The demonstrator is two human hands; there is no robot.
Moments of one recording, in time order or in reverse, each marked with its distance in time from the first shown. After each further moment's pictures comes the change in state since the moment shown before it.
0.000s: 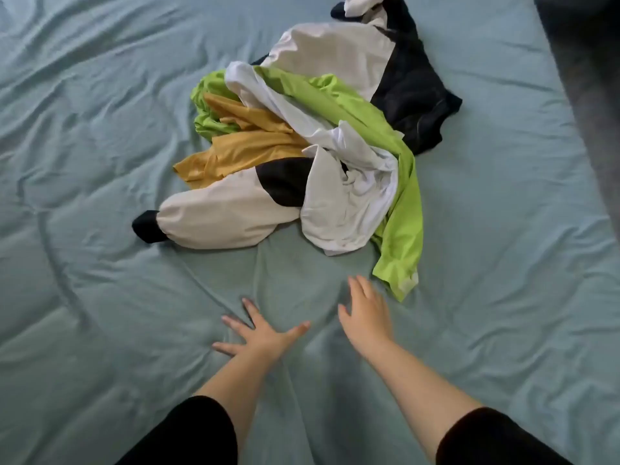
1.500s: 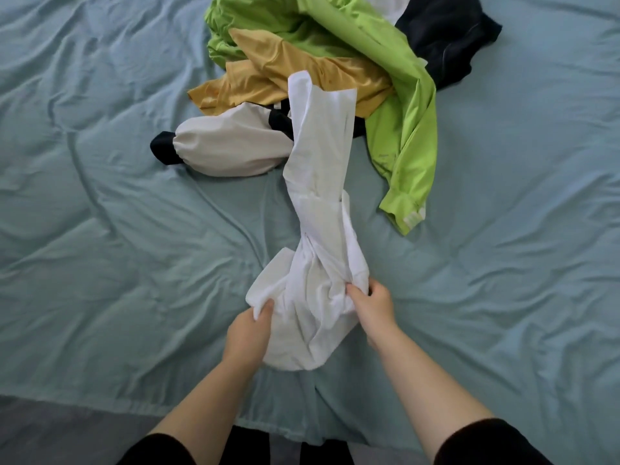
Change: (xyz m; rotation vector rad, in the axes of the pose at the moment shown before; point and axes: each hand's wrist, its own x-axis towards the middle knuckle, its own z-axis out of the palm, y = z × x) left_hand -0.056 -0.115 0.062 -0.490 0.153 0.191; right_hand -0.095 0.042 0.049 0.959 -0.019 0.359
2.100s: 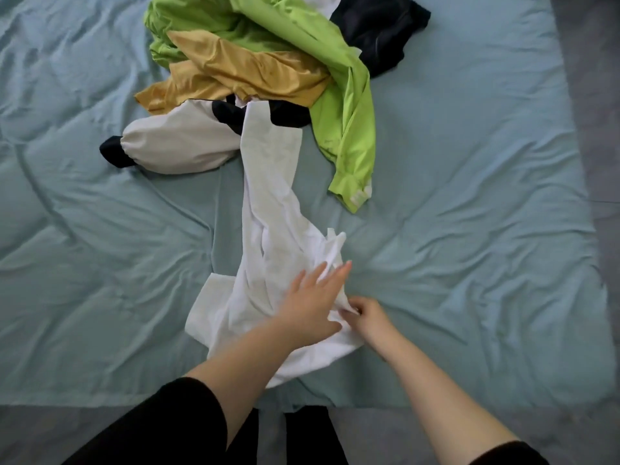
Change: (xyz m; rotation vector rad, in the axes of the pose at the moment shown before) left_hand -0.073 0.081 0.090 0.849 -0.415 0.863; right_hand -0.047 0.029 -0.093 -0.193 -0.295 -0.059
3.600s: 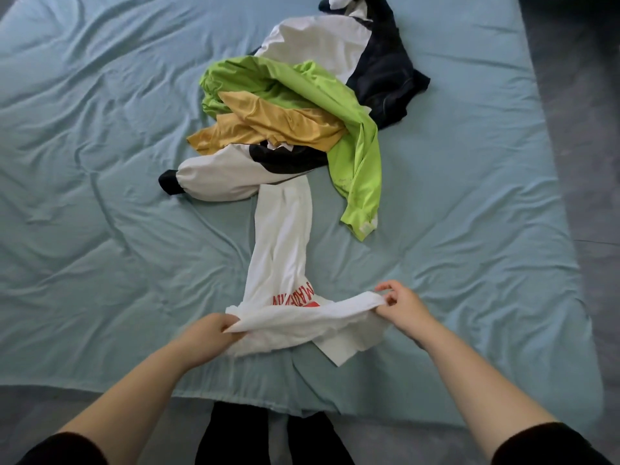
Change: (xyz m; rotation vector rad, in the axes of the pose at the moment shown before) left_hand -0.144 -0.086 -0.082 -0.356 -0.025 -0.475; right_hand -0.034 -0.072 -0.062 -0.242 0.104 -0.027
